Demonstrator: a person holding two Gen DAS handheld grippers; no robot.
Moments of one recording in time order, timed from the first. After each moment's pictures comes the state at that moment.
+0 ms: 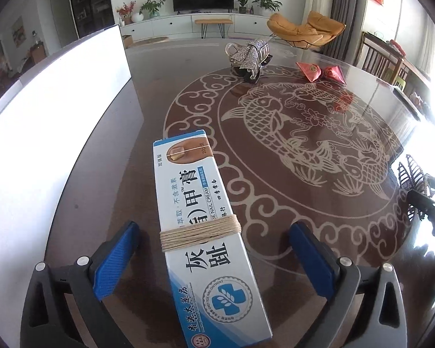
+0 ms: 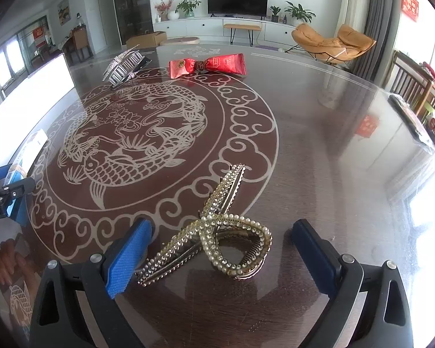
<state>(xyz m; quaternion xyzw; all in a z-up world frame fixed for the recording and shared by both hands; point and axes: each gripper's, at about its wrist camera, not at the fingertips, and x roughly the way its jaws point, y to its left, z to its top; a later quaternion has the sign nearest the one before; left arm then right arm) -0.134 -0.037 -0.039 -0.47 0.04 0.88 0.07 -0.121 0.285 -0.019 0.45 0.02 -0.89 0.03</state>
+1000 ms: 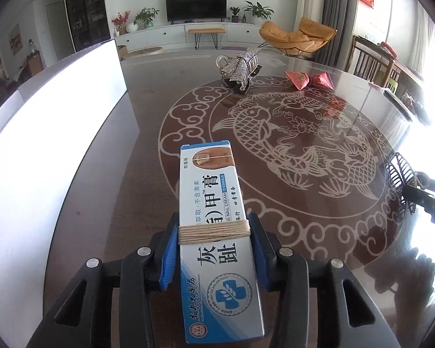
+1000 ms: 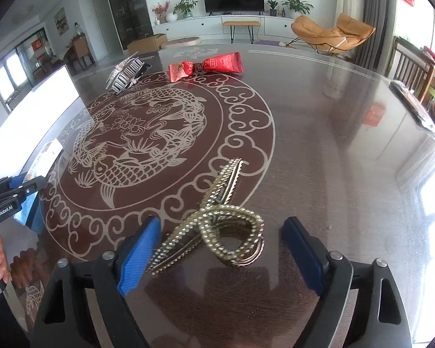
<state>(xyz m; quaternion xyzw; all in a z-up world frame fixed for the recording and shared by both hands) -0.114 -0.031 -0.027 -0.44 0.04 0.89 0.08 -0.115 0.291 -0.012 0.46 -0.01 -0.89 0.04</state>
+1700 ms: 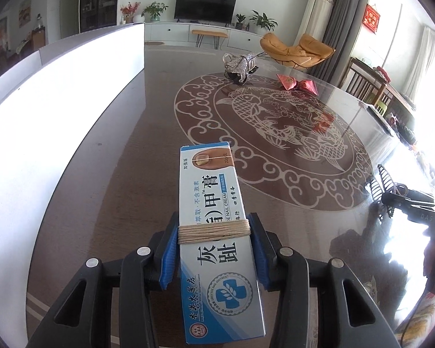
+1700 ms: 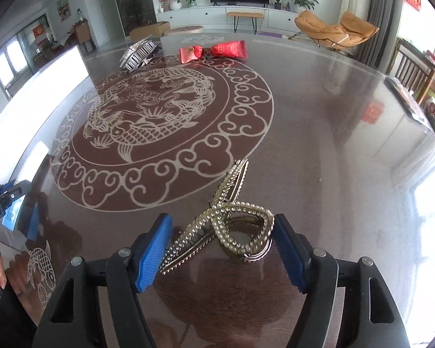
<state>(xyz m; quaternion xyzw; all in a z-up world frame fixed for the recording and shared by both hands) -0.050 -0.058 -0.025 -0.44 -0.03 0.89 0.10 -0.075 0.291 -0.009 0.49 0.00 -0.87 0.05</state>
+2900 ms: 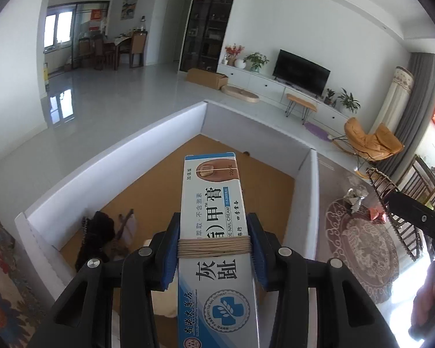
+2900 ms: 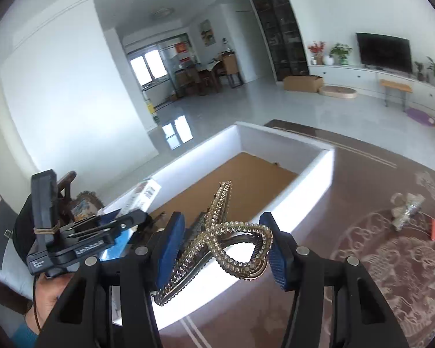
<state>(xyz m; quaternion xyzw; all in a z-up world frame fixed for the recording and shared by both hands) -0.016 -0.333 0.115 -0.35 -0.15 0.92 -0.12 -0.122 -0.071 0.156 0.34 -0.01 -0.84 0.42</state>
